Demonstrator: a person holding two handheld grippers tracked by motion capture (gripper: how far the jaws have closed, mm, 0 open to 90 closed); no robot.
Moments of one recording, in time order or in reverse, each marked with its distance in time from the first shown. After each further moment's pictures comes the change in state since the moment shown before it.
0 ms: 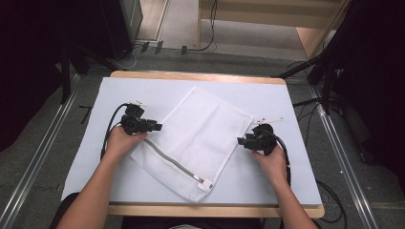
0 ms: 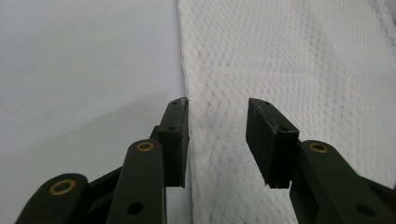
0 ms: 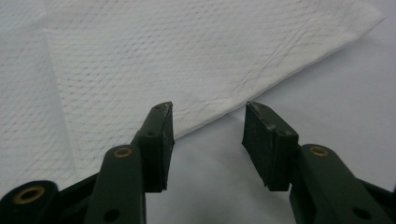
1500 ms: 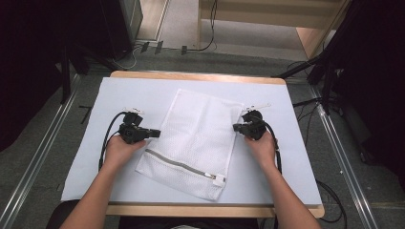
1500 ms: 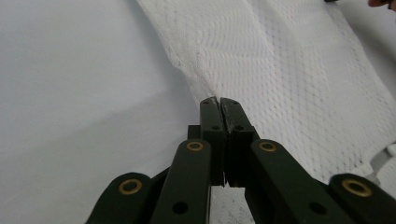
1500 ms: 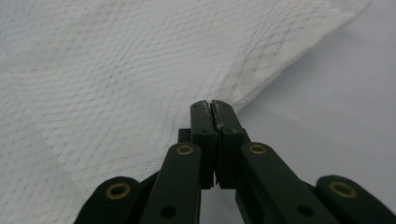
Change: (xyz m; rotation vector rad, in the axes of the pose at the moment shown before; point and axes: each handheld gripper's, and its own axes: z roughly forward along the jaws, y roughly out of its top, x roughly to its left) left arm -0.021 -0.024 -0.014 -0.019 -0.092 -0.074; right arm -0.005 0.045 0.036 0.018 0.001 -0.036
